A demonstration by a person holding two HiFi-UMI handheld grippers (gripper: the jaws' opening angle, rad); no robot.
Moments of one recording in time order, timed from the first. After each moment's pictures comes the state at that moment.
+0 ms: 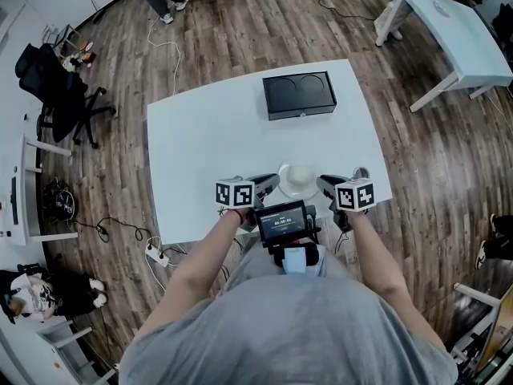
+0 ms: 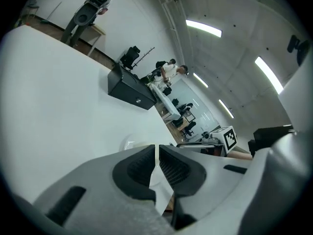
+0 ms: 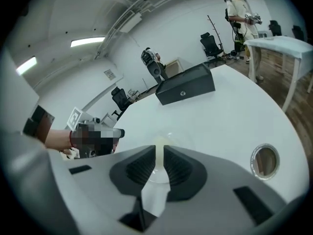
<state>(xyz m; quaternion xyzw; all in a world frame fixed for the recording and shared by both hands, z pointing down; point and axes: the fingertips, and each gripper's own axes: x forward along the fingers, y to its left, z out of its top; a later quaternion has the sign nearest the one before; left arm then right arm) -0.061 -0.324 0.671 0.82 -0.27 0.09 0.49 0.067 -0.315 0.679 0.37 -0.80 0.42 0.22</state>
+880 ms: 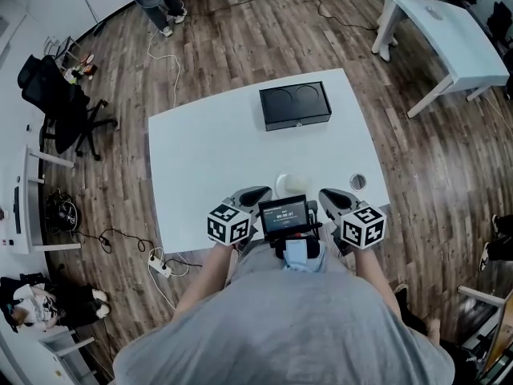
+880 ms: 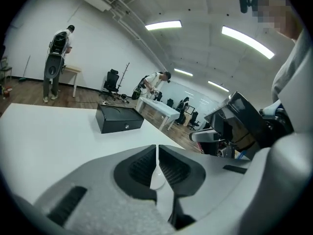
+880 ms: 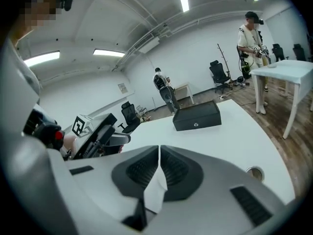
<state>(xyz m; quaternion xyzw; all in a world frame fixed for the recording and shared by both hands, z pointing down) -0.073 -0.306 0.589 0.90 -0.31 0.14 0.29 0.064 -0.291 0.576 0.39 -0.86 0.32 0.13</state>
